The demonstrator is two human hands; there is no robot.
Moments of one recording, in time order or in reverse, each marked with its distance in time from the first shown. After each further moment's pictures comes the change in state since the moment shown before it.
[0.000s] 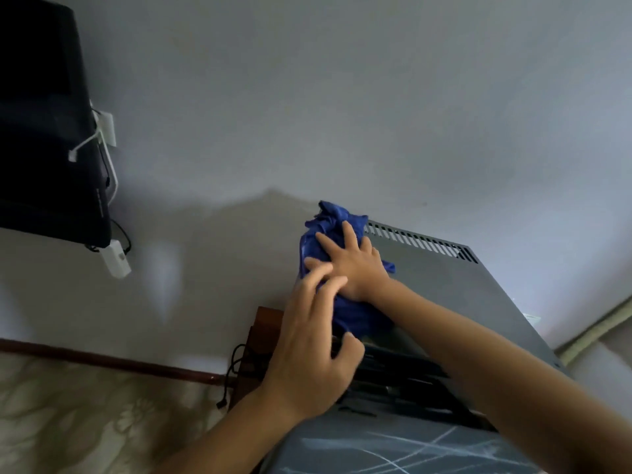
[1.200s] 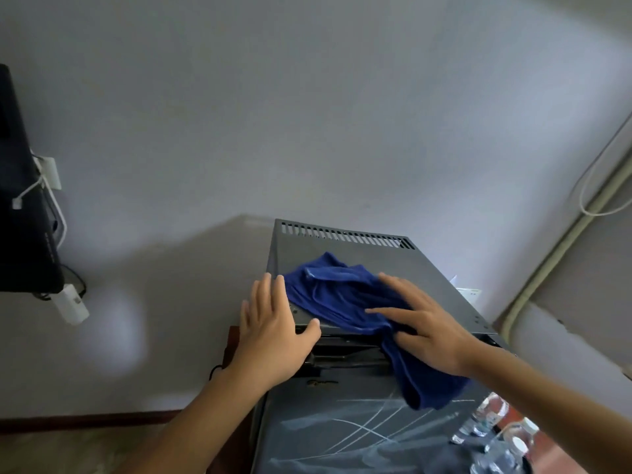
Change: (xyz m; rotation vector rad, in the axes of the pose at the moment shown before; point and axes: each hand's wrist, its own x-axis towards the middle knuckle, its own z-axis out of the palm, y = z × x) left_hand 0.007 0.004 -0.006 0.401 -0.354 -0.312; right_hand -0.195 0.131 0.002 0.171 0.179 -0.216
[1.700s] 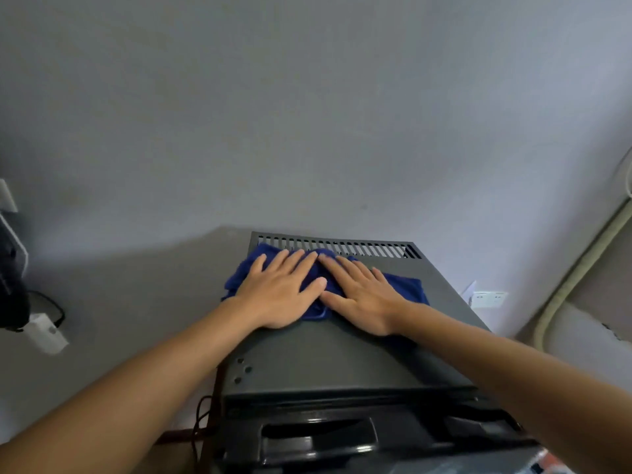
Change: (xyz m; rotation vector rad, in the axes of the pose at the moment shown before) left_hand 0.174 0.033 0.013 0.440 -0.183 0.220; right_hand 0.151 0.045 0.026 0.037 -0.145 0.171
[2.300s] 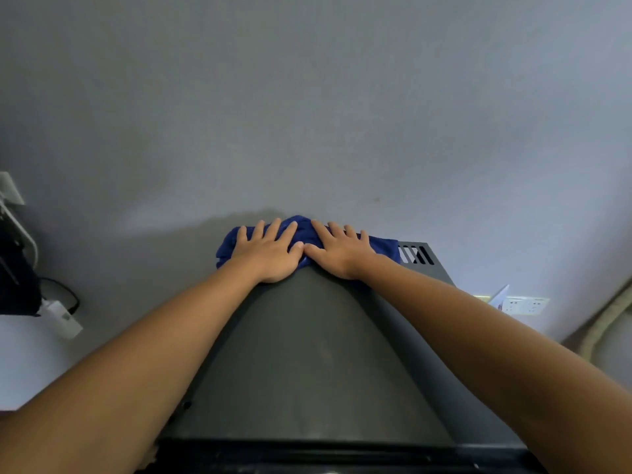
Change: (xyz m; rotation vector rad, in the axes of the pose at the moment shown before) left_hand 0.119 -0.020 0.002 0.095 -0.055 -0.311; right_hand 0.151 0.054 -0.004 -0.017 0.006 0.045
